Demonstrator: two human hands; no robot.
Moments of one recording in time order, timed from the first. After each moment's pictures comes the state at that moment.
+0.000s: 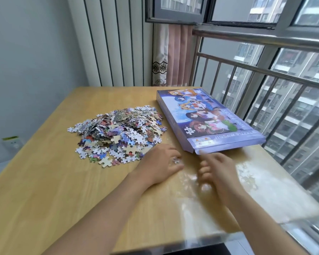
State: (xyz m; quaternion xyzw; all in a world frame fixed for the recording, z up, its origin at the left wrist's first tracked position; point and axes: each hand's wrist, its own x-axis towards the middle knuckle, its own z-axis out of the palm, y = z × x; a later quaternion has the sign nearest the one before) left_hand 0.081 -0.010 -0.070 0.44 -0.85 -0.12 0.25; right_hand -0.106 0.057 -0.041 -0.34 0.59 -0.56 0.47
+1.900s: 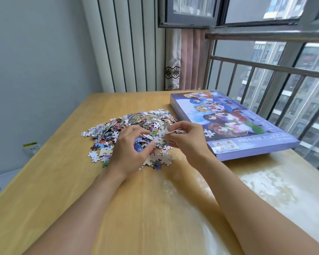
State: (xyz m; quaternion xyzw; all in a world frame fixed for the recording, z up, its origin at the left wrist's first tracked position) left_hand 0.182 -0.031 -0.062 0.52 -0.72 -0.06 0.46; right_hand -0.008 -0.045 -0.032 -0.51 0.49 -0.55 0.44
